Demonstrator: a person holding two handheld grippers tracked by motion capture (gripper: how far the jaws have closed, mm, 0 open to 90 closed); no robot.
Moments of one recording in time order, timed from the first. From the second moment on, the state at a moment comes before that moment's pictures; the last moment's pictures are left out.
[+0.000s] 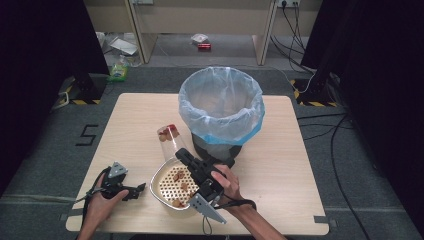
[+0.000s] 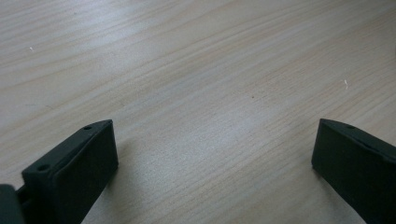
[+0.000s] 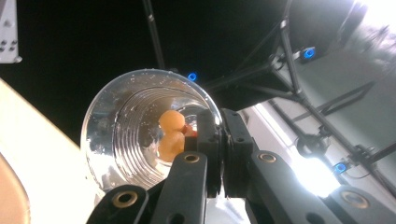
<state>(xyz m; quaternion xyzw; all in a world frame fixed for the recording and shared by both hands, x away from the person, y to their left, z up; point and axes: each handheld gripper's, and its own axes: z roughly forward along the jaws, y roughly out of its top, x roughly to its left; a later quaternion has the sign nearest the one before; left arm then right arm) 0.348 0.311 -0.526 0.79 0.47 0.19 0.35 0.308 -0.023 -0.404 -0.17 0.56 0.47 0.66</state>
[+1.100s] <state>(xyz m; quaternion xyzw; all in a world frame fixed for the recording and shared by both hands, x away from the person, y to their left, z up) 0.348 0.310 -0.526 0.79 0.47 0.19 0.34 0.311 -0.014 -0.414 -0.20 0.56 0.42 0.68</state>
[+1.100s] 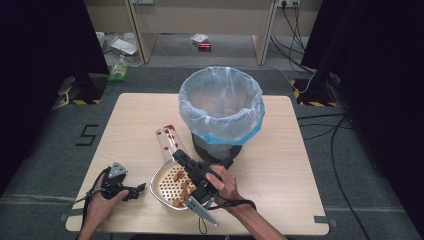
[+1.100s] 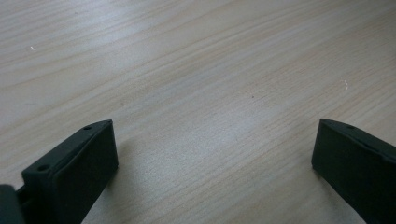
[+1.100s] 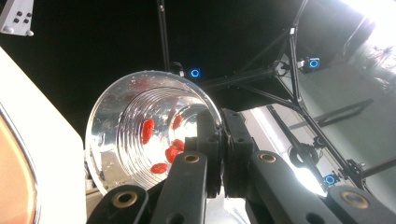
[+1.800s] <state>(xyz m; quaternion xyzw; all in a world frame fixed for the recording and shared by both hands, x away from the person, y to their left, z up) 0.348 0.310 -0.526 0.79 0.47 0.19 0.35 0.323 -0.038 -0.391 -0.01 0.74 0.55 0.39</state>
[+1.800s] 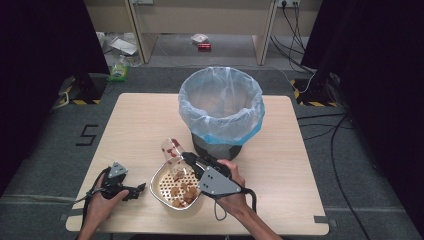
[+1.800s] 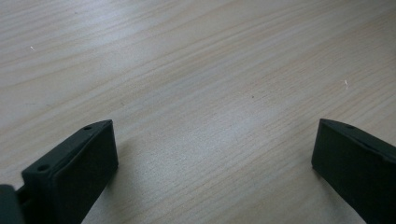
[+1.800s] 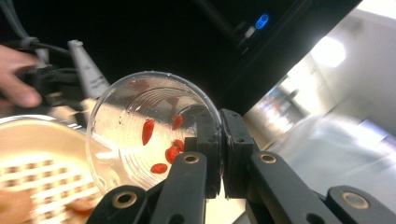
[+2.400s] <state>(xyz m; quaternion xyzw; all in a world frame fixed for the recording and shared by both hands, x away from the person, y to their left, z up) 0.348 0.310 -0.526 0.79 0.47 0.19 0.34 0.335 -0.039 -0.375 0.07 0.78 0.56 0.26</state>
